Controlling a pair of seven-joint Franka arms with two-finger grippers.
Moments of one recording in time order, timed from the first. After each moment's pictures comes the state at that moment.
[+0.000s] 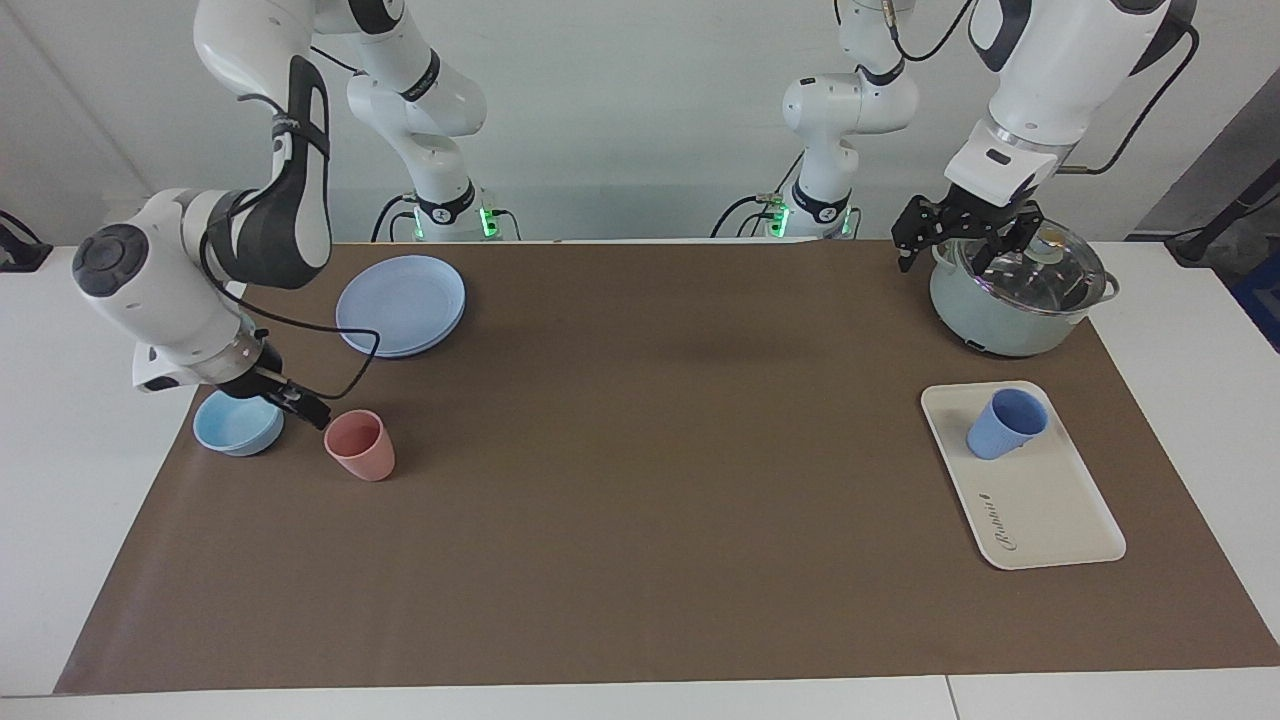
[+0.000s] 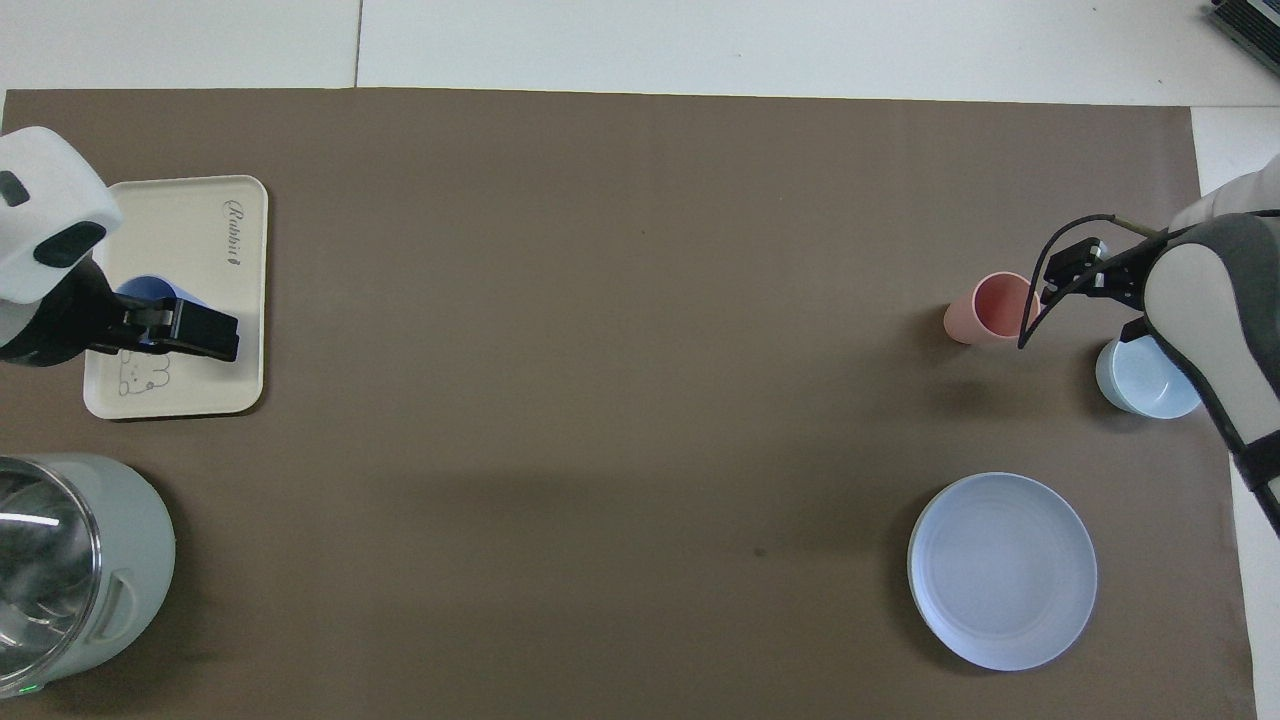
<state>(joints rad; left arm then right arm) -0.04 -0.05 -0.11 -1.63 -0.02 1.56 -0.02 -0.16 0.24 0.04 -1.70 0.01 1.83 0.34</state>
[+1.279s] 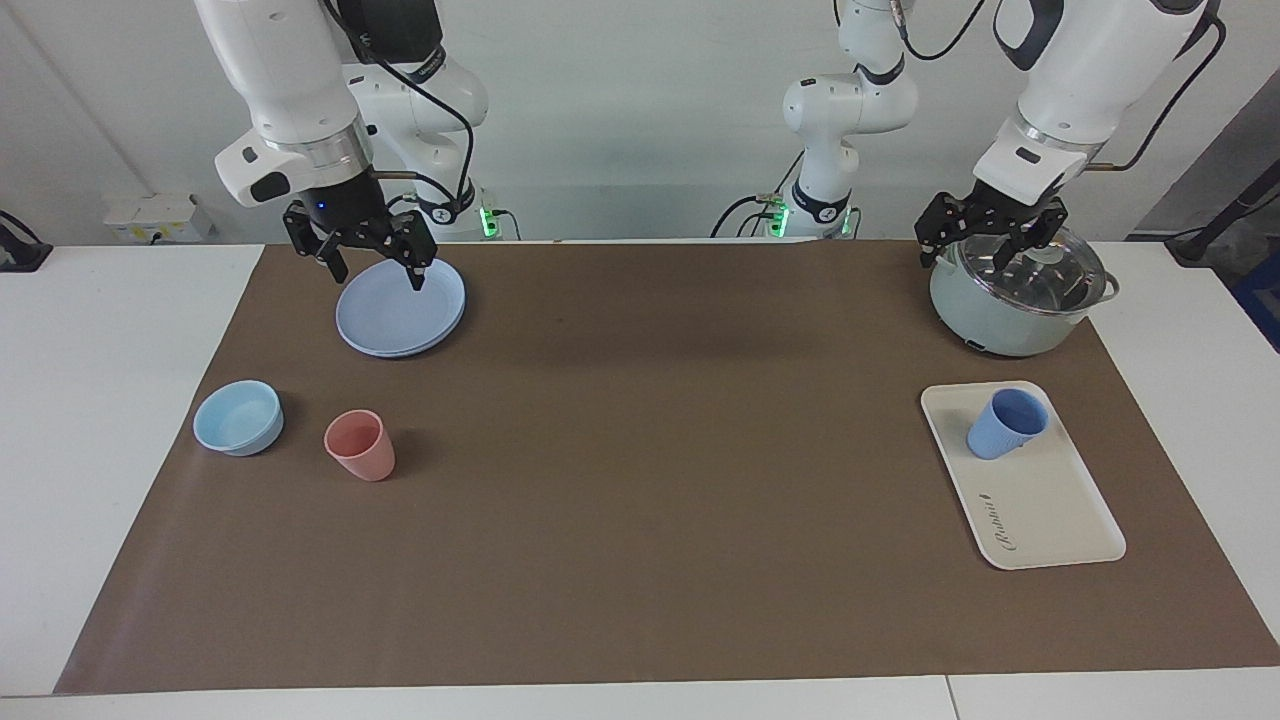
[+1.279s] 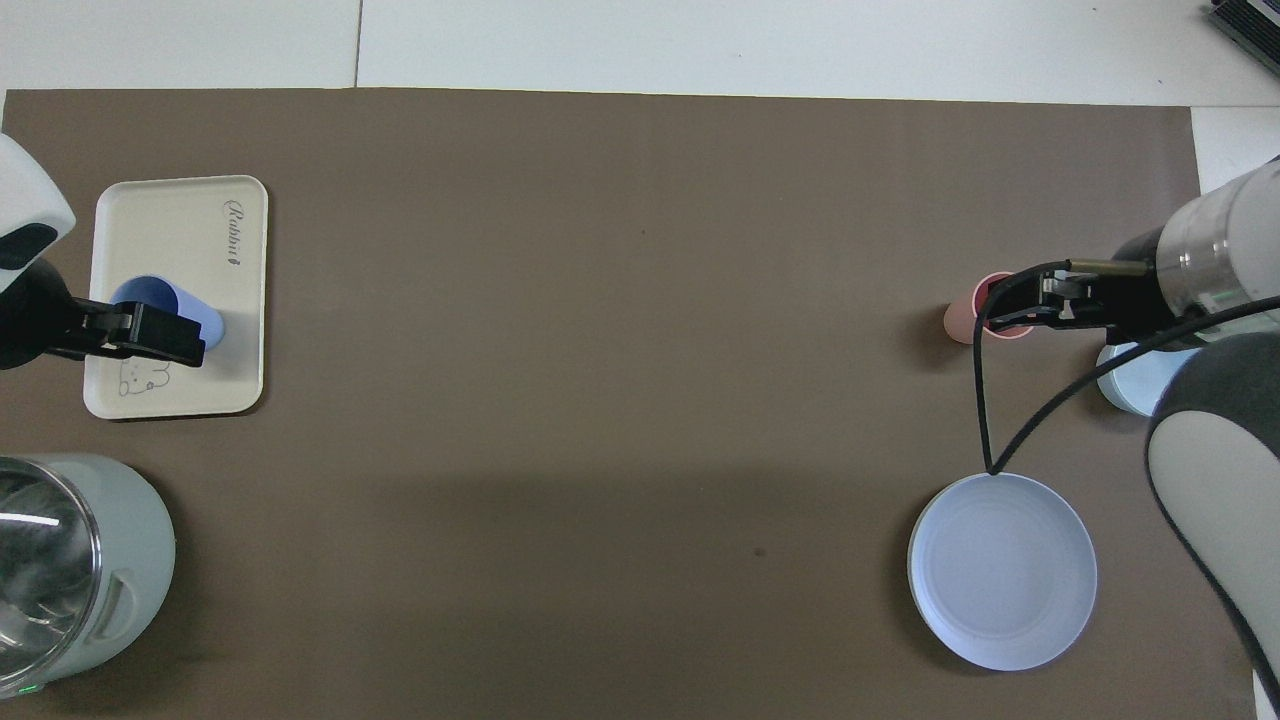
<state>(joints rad) 0.00 -0.05 -0.10 -1.63 -0.02 1.55 0.02 0.07 -0.02 0.07 -1.60 -0.02 1.61 0.26</state>
